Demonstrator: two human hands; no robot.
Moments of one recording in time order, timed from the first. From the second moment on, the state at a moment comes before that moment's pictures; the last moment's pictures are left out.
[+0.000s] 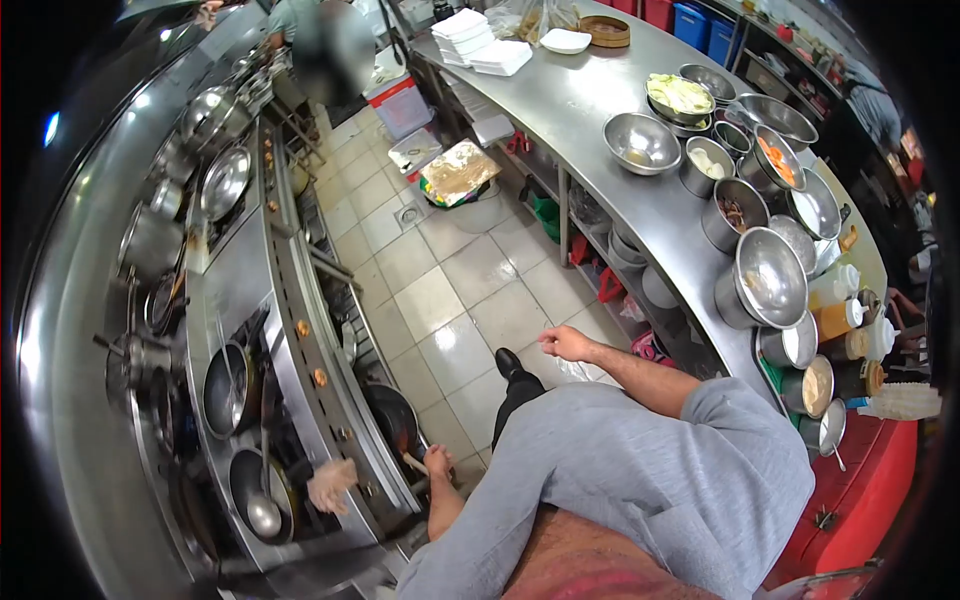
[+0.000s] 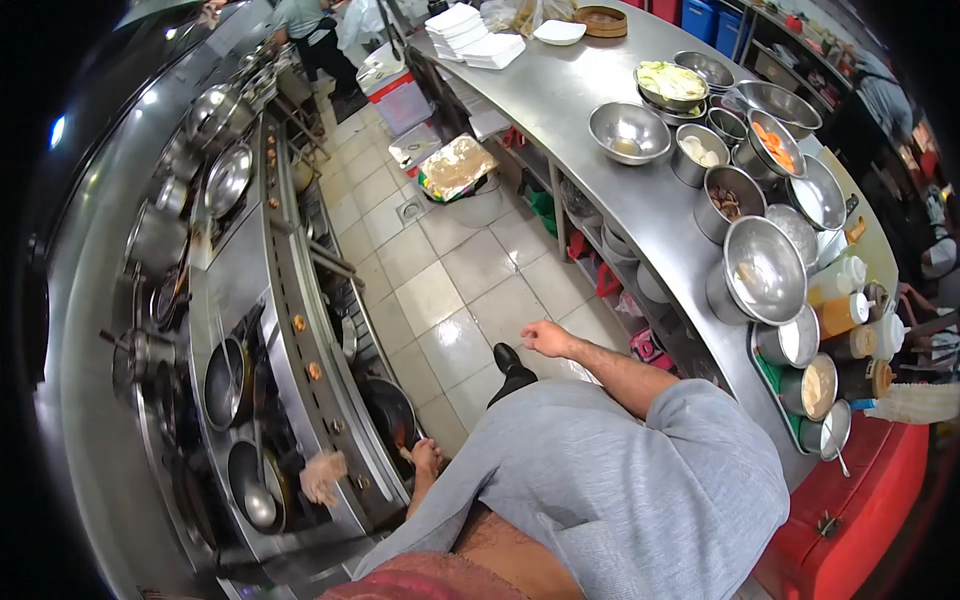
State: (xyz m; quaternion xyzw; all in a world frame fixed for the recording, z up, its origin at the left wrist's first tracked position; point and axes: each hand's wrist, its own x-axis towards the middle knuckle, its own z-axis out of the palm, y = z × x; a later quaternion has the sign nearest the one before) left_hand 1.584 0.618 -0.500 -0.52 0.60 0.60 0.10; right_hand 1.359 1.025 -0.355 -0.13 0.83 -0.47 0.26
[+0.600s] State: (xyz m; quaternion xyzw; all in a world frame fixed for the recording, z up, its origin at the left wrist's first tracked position) left_hand 1.084 0.647 -0.457 -0.25 0.73 0.54 0.33; right_hand 1.001 0.986 -0.402 0.19 0.87 -0.45 0.05
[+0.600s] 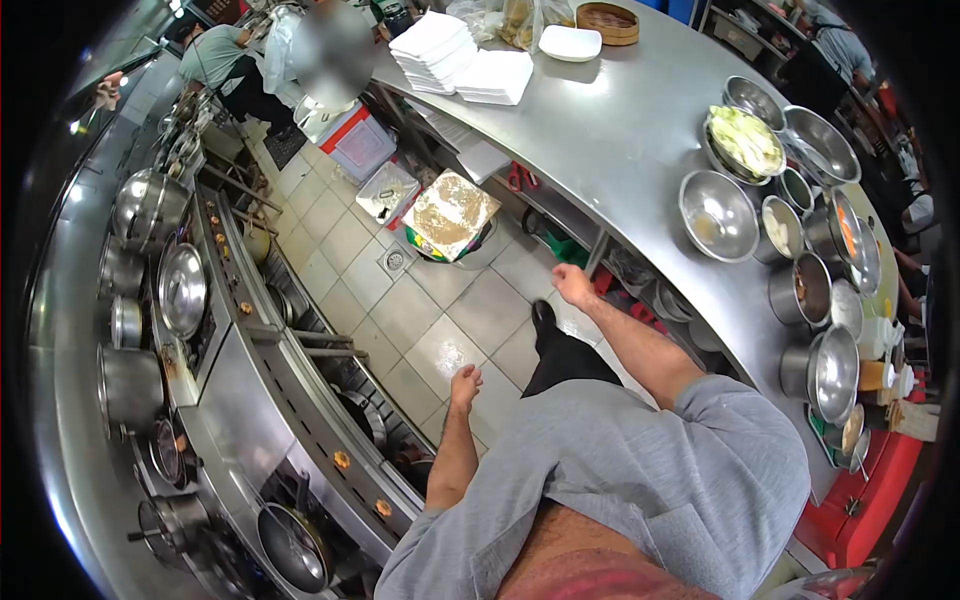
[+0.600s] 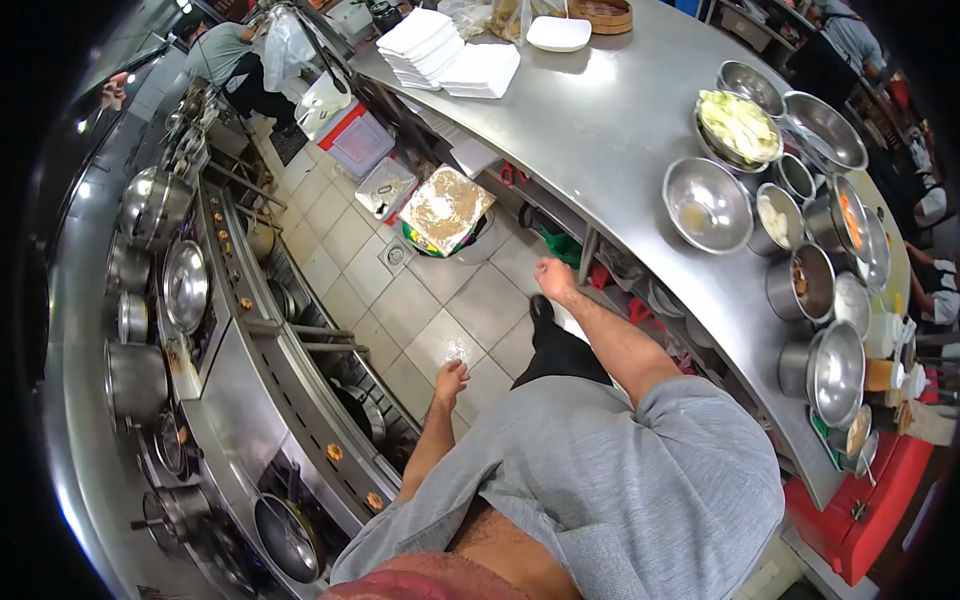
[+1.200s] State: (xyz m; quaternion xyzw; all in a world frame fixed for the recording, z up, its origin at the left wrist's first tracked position) left_hand 0.613 0.787 -0.526 -0.19 0.67 0.65 0.31; right_hand 0.677 0.982 -0.559 0.42 0.90 -0.11 -0.04
